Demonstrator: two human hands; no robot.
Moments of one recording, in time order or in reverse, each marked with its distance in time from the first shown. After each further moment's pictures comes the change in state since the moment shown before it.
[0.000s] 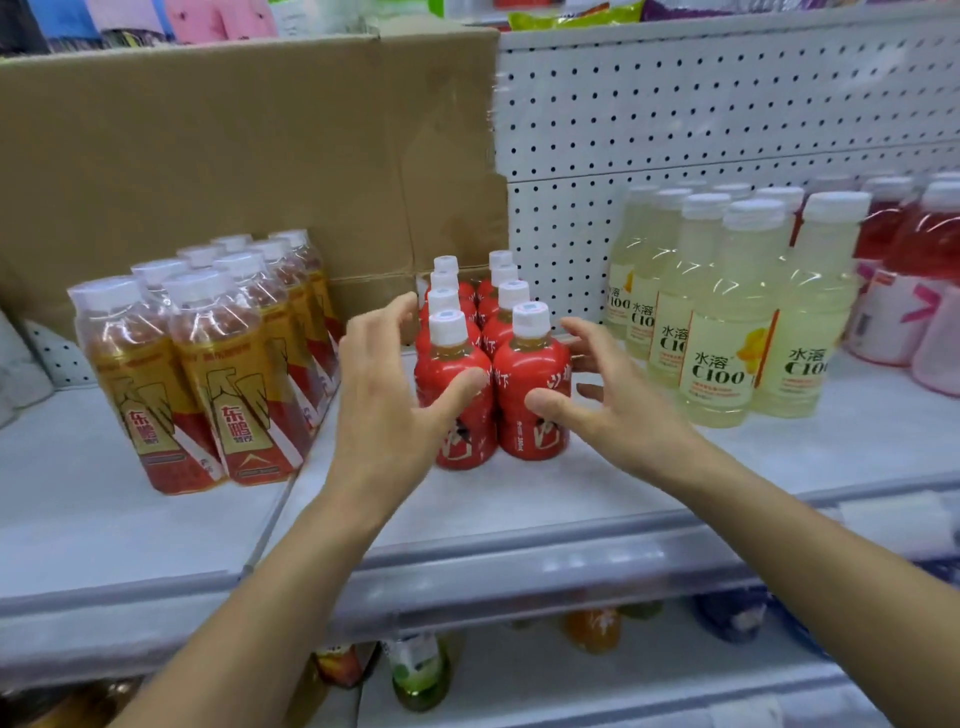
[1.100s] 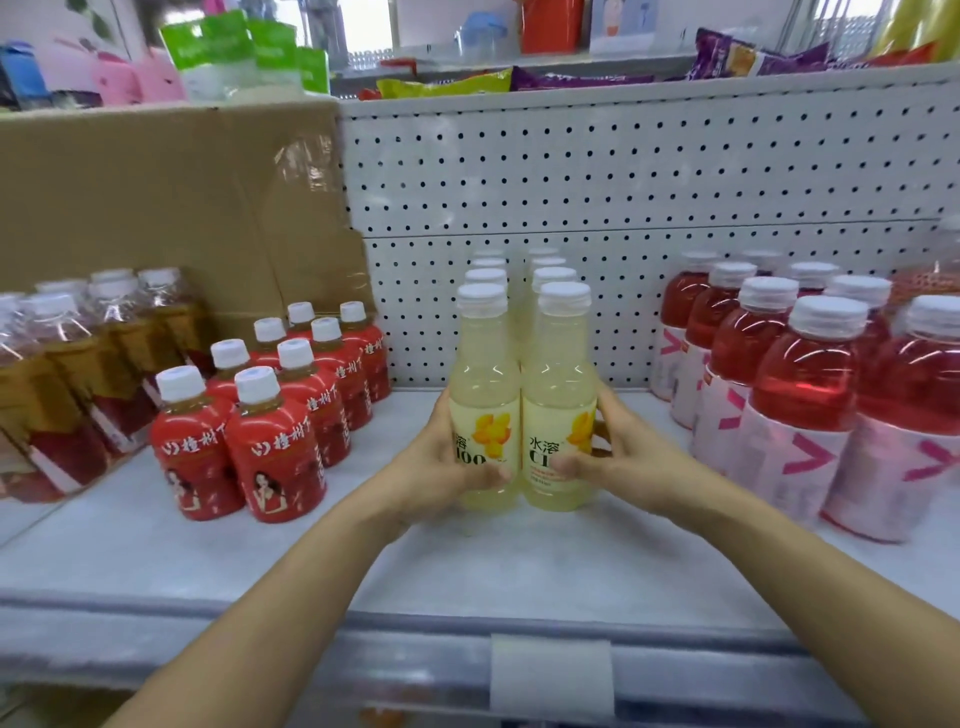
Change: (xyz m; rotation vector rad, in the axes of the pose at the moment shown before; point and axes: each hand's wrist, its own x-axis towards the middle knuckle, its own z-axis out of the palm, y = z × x) left_hand 0.035 0.143 0.219 -0.613 -0.469 -0.476; right_hand 0.032 0.160 -0.227 0.244 -0.381 0.076
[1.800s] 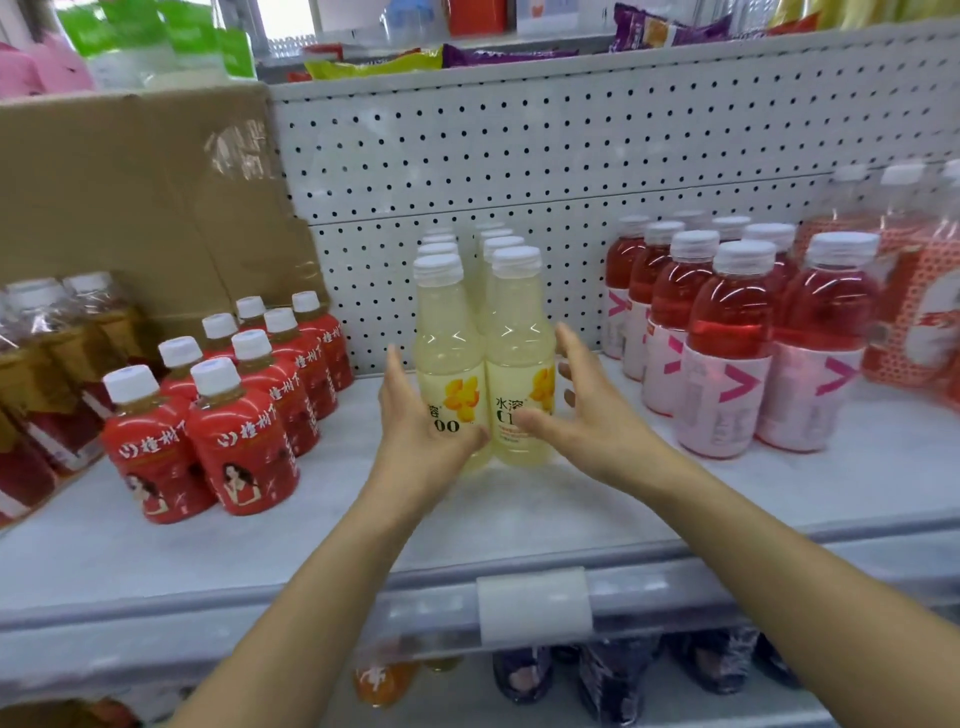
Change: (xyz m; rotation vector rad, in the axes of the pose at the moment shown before) left_hand -0.022 0.012 0.033 0.224 0.352 0.120; right_hand -0.029 -0.020 0.026 -0.178 0.297 -0.094
